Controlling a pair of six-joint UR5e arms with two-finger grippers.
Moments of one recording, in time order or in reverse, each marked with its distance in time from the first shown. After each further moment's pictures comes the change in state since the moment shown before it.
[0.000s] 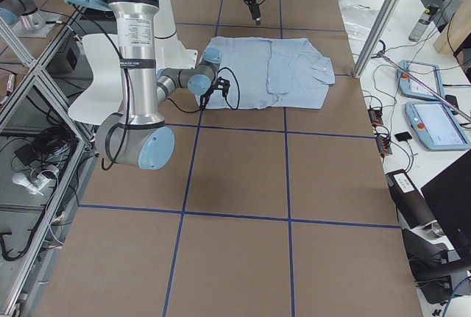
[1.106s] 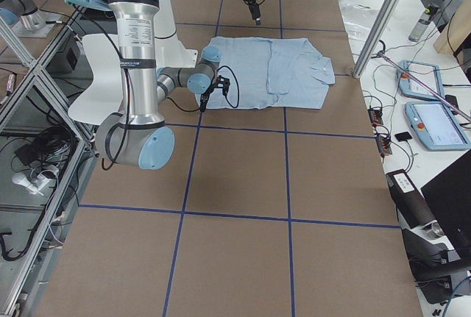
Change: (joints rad) left arm 0.000 0.002 -0.001 -0.001 0.000 0.000; right arm -0.004 0.001 0.004 0.001 -0.025 0.000
